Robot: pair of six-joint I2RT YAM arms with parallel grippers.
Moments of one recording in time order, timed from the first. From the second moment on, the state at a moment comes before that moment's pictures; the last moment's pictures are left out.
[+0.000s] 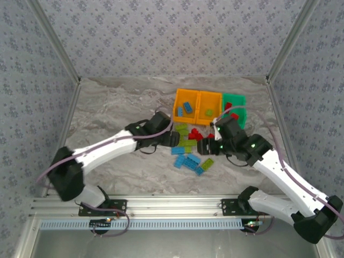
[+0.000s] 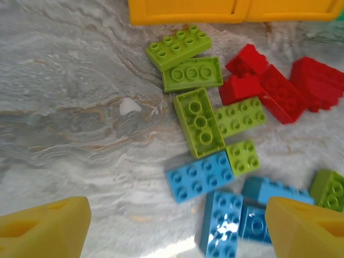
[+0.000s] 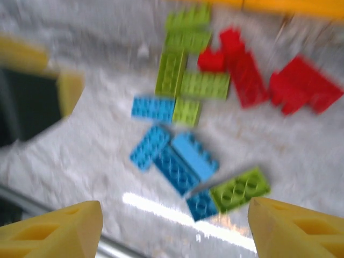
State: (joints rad) left arm -0.87 1.54 1.15 -0.58 -0.13 -0.61; right arm 0.68 0.97 0.97 -0.94 -0.07 0.51
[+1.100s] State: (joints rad) left arm -0.89 1.88 1.41 -0.59 -0.14 -0.67; right arm 0.72 0.86 0.89 -0.95 0.01 0.62
